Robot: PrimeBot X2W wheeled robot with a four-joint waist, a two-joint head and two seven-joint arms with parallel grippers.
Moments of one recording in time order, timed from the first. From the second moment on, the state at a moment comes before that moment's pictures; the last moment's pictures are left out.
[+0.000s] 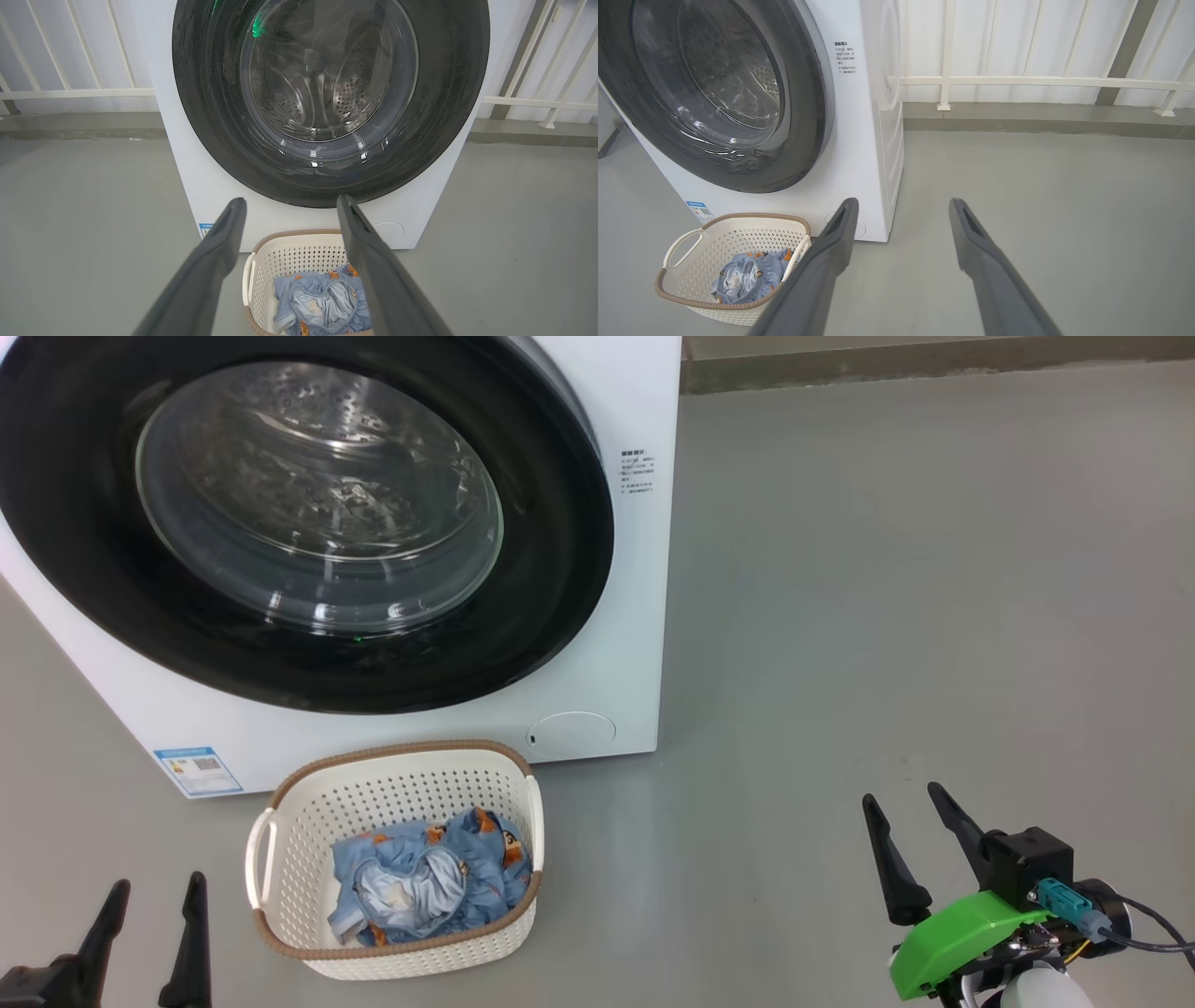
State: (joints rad) left arm -0.02 0.25 0.00 0.32 -0.35 -0.13 -0.25; right arm -0.17 -0.05 -0.05 0.37 0.06 0.13 -0.21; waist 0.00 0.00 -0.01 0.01
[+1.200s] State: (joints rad) left arm 0.02 0.24 -0.01 0.22 -0.34 -0.13 -0.25; right arm -0.41 -0.05 -0.21 0.42 0.63 0.13 -0.23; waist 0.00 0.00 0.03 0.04
